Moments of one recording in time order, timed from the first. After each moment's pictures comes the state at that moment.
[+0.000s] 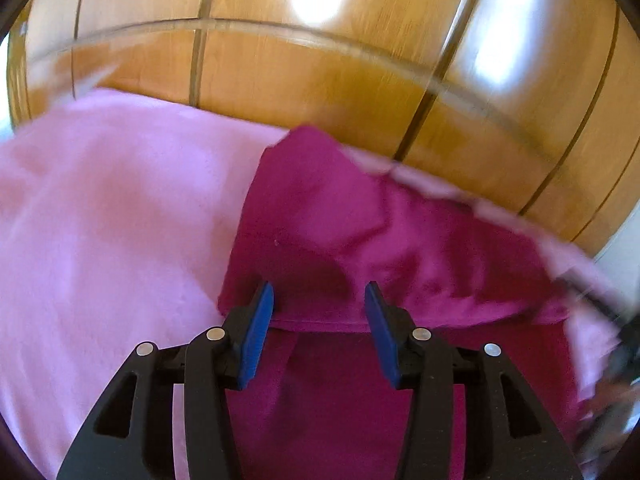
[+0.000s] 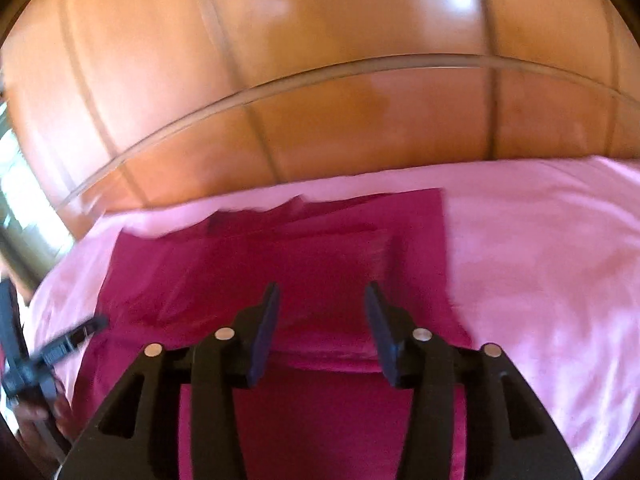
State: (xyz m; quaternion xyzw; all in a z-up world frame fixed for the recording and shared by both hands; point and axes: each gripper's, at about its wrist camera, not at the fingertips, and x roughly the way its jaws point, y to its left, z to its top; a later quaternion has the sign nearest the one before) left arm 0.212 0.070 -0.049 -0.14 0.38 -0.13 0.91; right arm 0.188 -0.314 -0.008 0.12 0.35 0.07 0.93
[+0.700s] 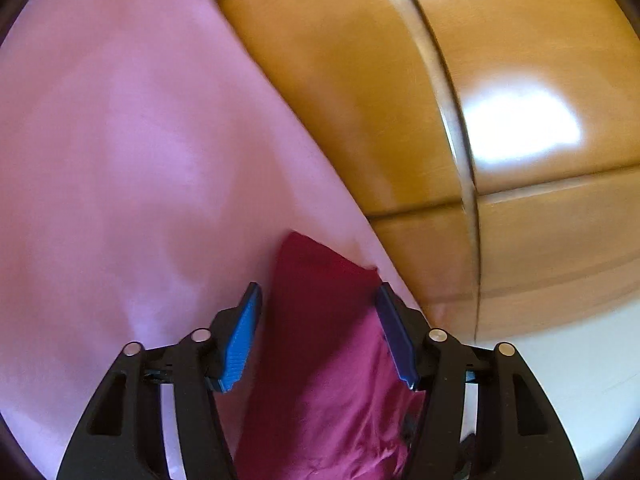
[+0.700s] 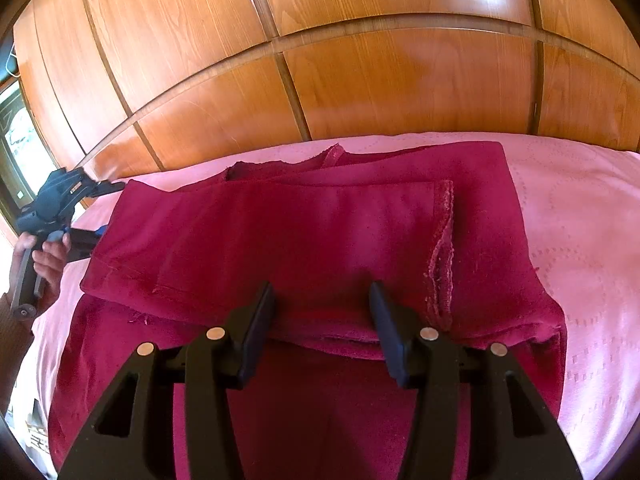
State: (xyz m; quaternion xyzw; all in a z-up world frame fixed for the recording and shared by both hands) left arm 0.384 0.139 -0.094 -0.41 0.48 -0.23 0.74; right arm 0.198 -0.303 -0.046 0.12 0.37 0.09 0.92
